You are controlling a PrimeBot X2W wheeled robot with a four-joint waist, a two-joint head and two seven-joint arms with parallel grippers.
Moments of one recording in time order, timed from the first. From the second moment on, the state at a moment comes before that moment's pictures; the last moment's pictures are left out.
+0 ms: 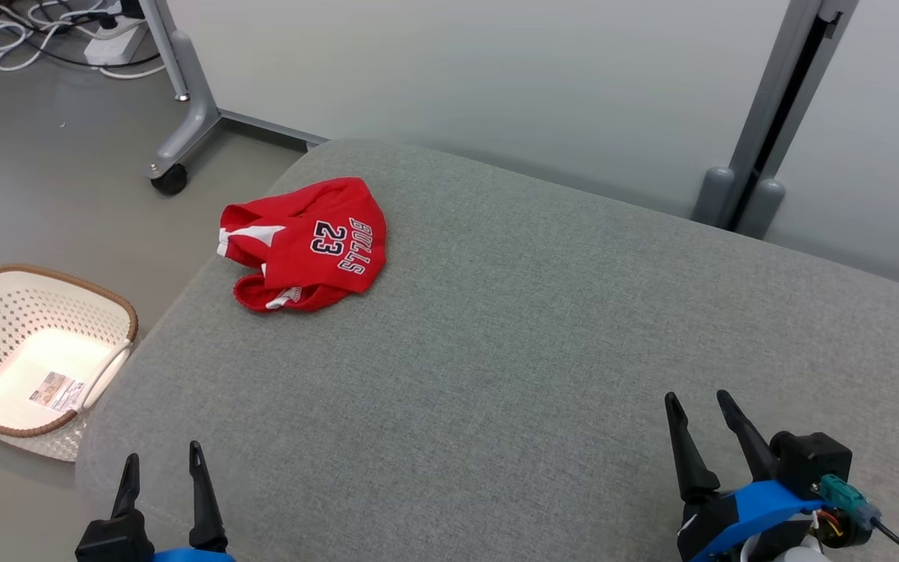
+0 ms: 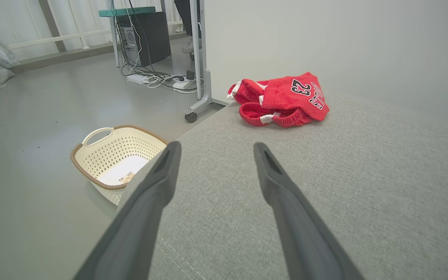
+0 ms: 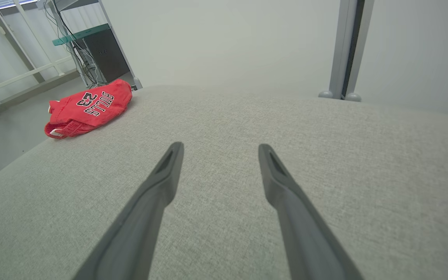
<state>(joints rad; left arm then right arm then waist) 0.04 0.05 0.05 0.33 -0.11 0.04 -0.26 -0.15 -0.05 0.05 0.48 0.21 0.13 -0.26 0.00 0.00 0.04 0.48</state>
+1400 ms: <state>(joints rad) -0.53 0.17 0.25 0.79 -0.17 -0.05 -0.26 -0.31 -0.05 0.06 0.32 0.01 0.13 -0.26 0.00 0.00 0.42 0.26</state>
